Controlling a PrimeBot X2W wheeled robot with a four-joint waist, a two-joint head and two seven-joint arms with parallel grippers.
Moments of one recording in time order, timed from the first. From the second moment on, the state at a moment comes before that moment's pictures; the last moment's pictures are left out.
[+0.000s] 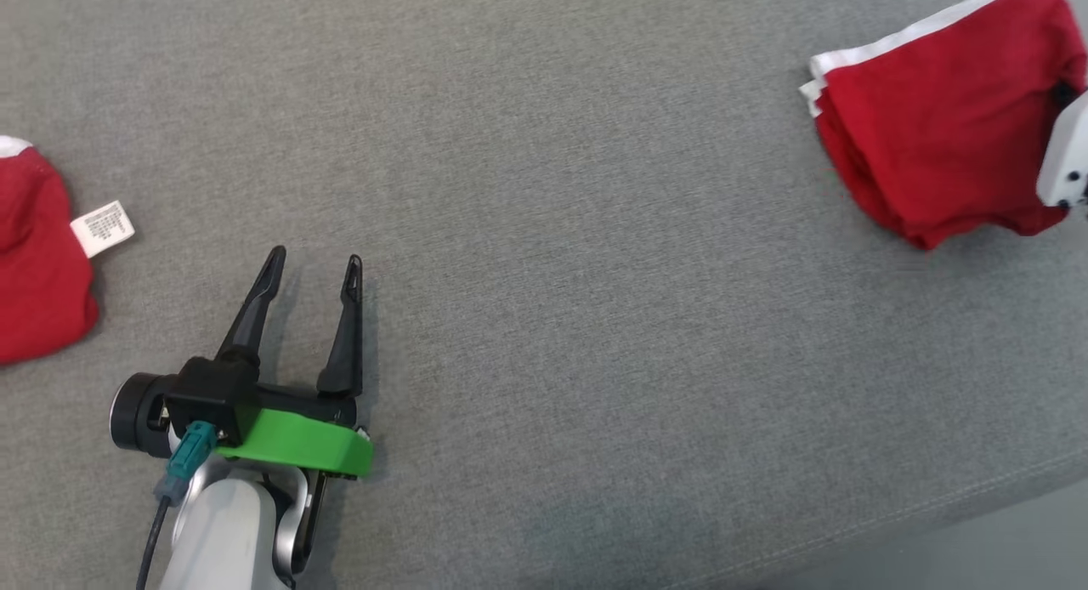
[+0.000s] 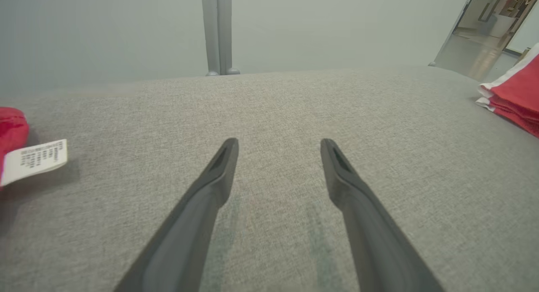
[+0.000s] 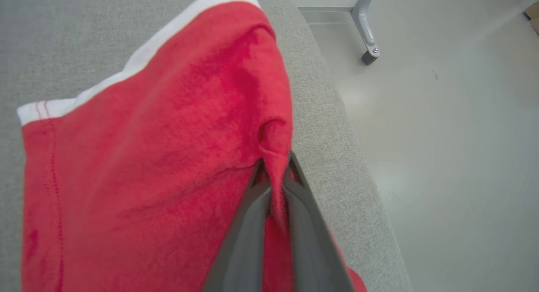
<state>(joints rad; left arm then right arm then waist) -0.24 0.10 -0.13 0.18 -0.16 -0.13 -0.26 -0.93 -0.48 0.14 0.87 0.34 0.13 0.27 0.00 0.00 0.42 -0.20</state>
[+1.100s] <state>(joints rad) -0.12 0.07 -0.10 0.16 -0.19 -0.11 -0.26 -0.83 -0.43 -0.06 0.94 0.09 0.13 -0.19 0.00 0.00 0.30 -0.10</state>
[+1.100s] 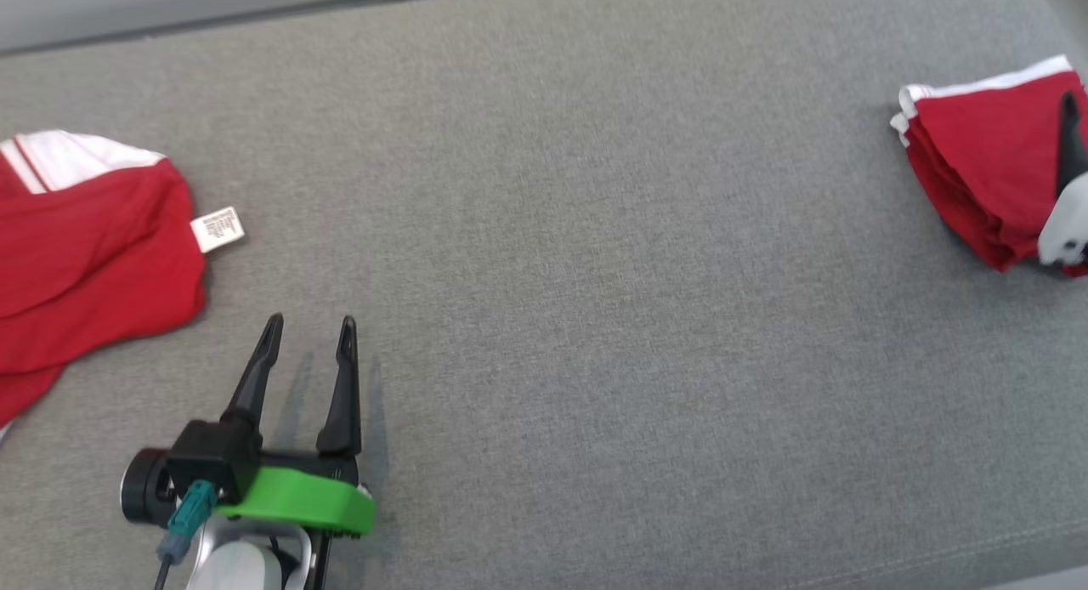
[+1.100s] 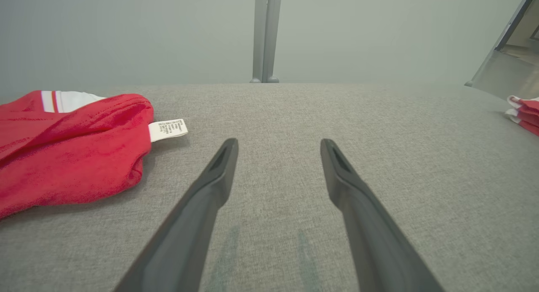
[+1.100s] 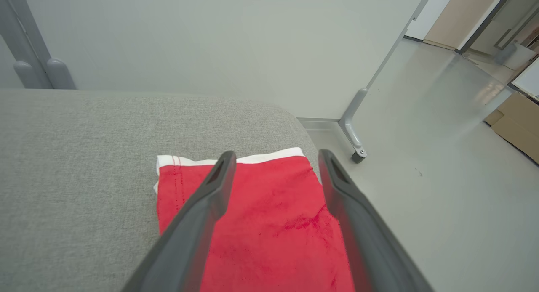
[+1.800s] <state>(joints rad) -0.02 0.06 -0.02 0.23 -0.18 -0.11 -0.26 -0.08 -0.16 -0.16 0.18 0.04 0.13 -0.26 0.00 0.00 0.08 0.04</state>
